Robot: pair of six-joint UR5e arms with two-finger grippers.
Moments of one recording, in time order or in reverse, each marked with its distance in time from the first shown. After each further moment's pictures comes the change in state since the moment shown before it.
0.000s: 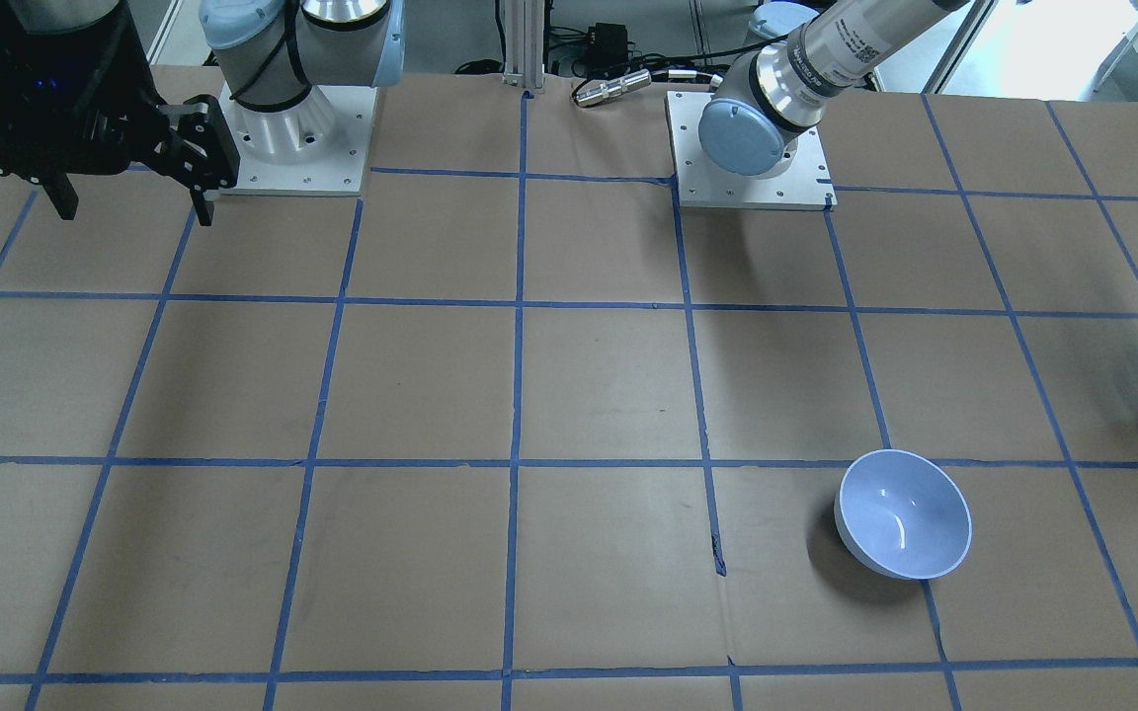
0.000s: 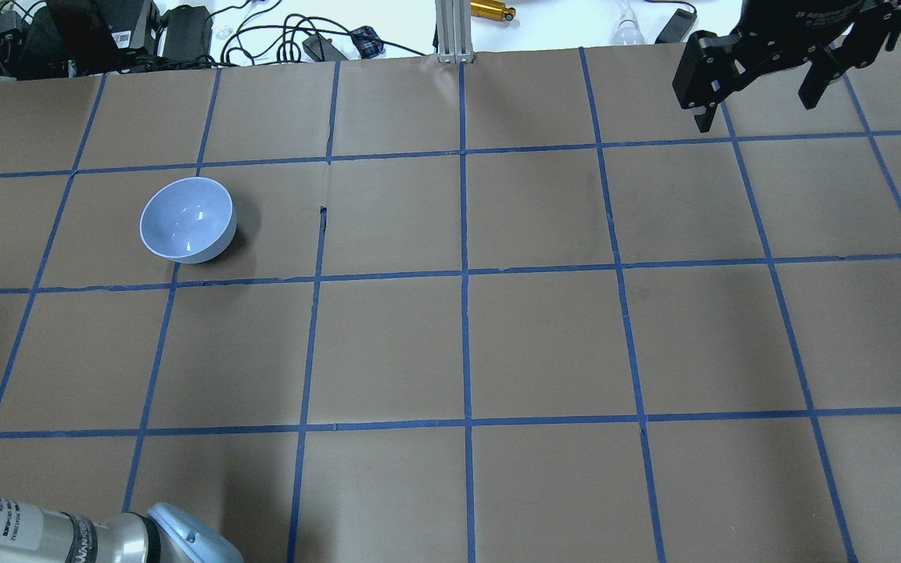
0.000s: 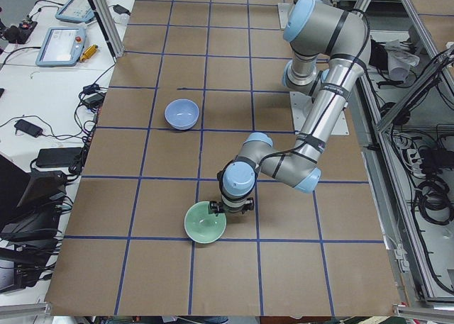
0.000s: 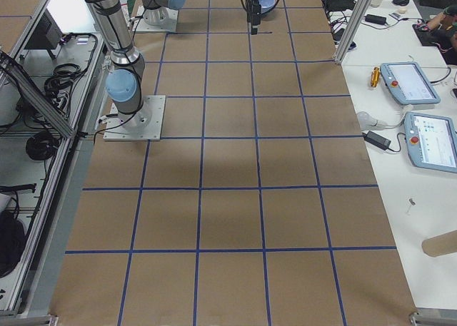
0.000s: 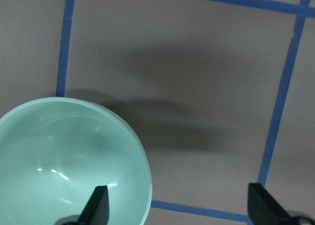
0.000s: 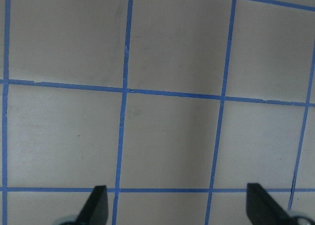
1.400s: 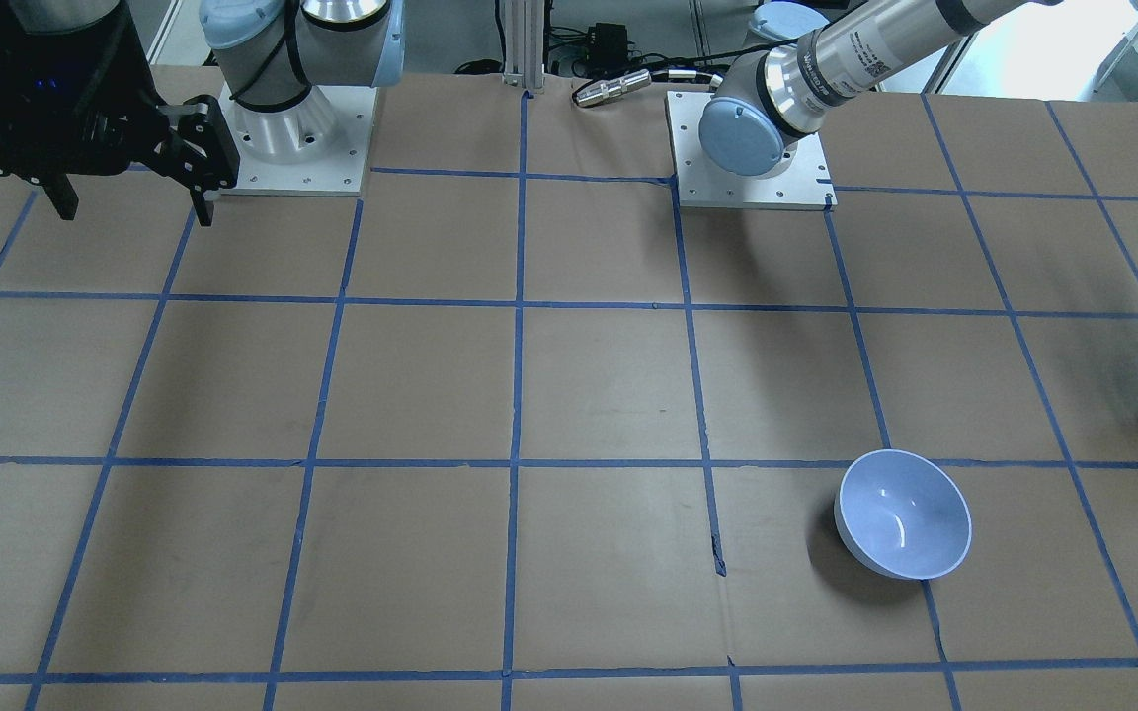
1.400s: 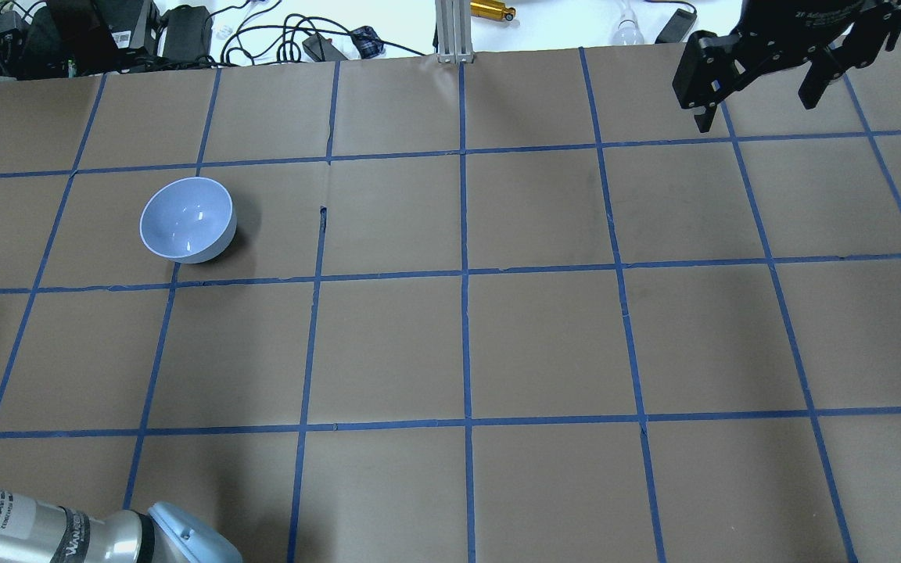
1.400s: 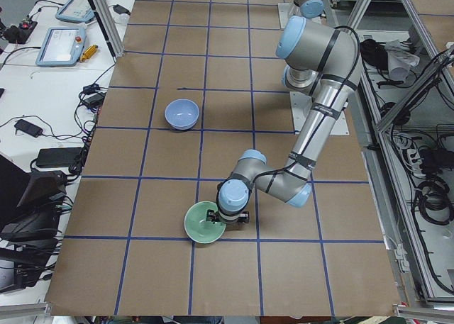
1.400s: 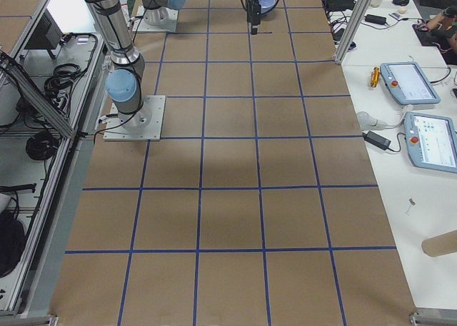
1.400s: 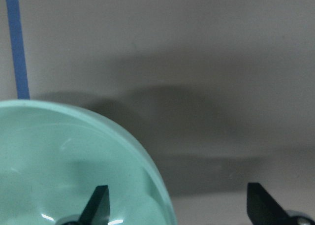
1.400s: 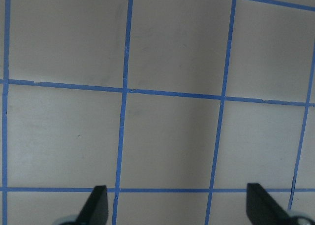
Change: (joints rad) left arm 0.001 -0.095 0.009 0.067 -0.003 0.110; right arm 0.000 0.000 0.000 0.000 0.000 0.000
